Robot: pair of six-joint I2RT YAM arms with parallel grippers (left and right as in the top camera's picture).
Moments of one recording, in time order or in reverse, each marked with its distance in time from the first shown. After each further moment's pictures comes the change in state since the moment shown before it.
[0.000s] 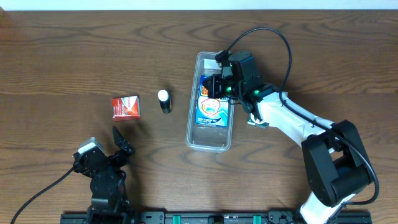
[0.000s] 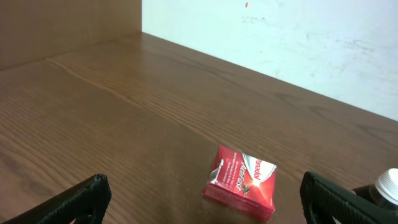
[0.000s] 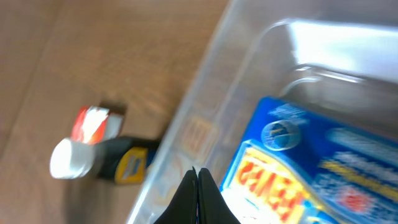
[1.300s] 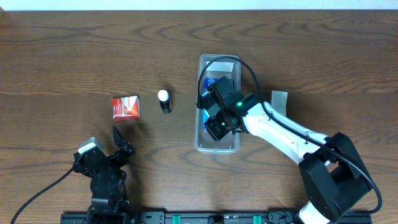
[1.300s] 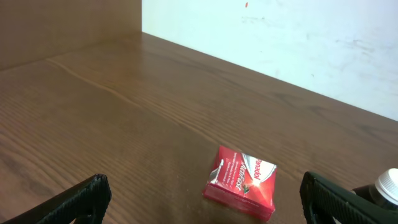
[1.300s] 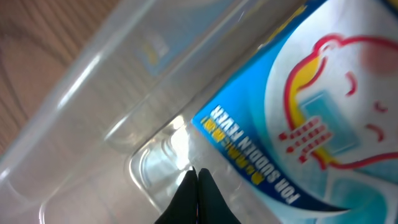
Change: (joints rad) left arm 0.000 0.000 0.000 0.000 0.000 0.000; right arm 0.177 -0.056 0.013 -0.618 0.179 -0.520
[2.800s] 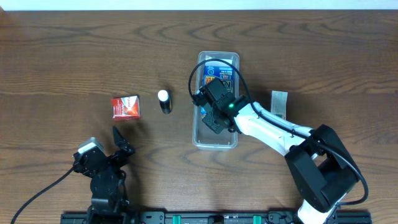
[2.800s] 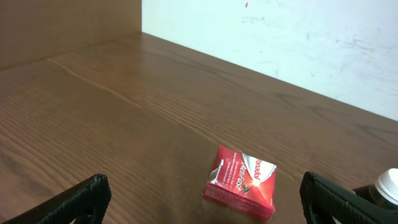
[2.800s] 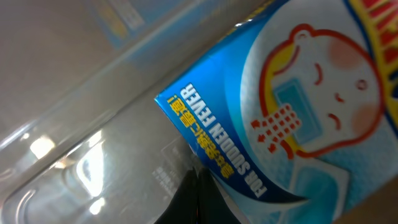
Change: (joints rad) left arm 0.000 0.000 0.000 0.000 0.000 0.000; right arm 0.027 0.080 0.012 0.179 0.316 -0.143
